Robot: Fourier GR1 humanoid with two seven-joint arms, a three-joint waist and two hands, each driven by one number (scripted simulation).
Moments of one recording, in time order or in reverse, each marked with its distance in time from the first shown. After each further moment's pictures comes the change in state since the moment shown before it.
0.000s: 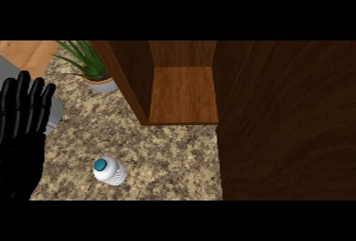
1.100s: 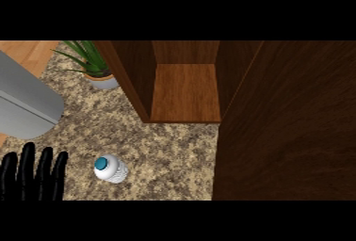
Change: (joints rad) left arm 0.415 -0.075 -0.573 -0.333 -0.213 0.526 0.228; right arm 0.229 -0.007 0.216 -0.356 -0.126 0.098 0.272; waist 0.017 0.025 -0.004
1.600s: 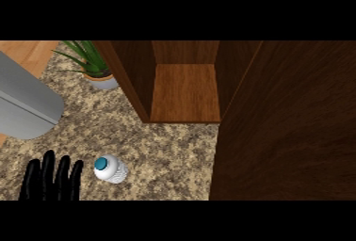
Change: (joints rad) left arm 0.017 0.041 -0.131 0.025 -0.074 0.131 0.038; right arm -0.045 0.014 0.070 -0.033 0.037 -0.062 0.099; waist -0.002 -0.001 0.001
